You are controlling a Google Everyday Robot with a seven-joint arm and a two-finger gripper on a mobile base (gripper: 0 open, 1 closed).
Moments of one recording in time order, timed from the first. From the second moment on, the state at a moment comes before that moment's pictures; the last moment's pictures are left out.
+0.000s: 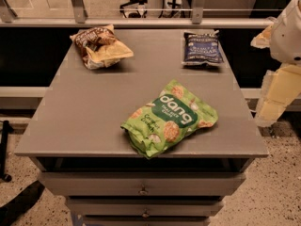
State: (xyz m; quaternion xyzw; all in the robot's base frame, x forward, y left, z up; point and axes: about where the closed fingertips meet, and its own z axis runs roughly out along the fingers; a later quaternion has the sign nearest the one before) arm 0.438 -0.217 0.976 -0.60 0.78 -0.03 0.16
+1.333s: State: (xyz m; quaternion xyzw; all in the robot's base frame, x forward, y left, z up) arm 0.628 -0.114 0.928 -0.59 0.75 0.04 0.29
